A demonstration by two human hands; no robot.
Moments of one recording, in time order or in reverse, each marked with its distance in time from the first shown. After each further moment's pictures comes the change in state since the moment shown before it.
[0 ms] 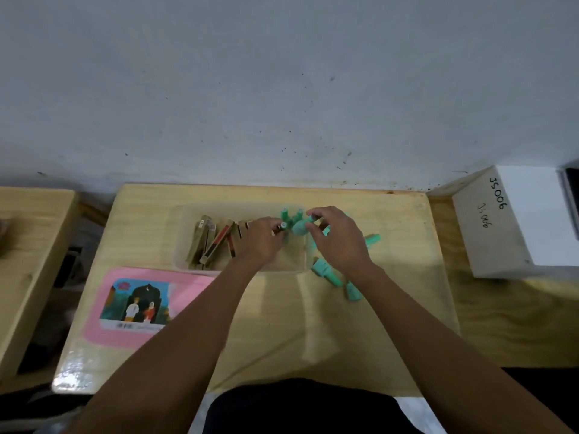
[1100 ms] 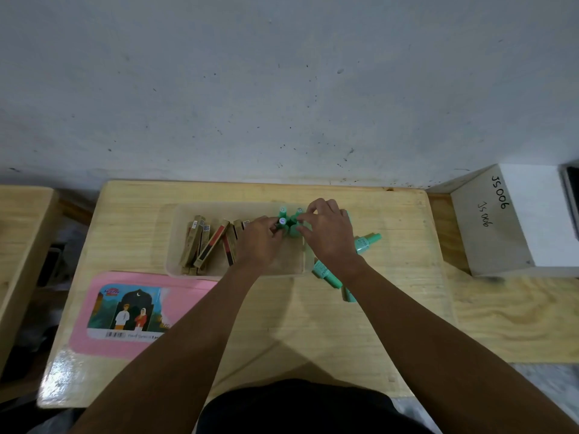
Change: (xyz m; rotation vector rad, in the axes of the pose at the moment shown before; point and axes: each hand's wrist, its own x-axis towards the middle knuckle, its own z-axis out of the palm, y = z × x) left_hand 0.007 -0.010 0.012 0.008 0.111 0.000; right_hand 0.029 0.004 0.029 -0.511 -0.065 -0.103
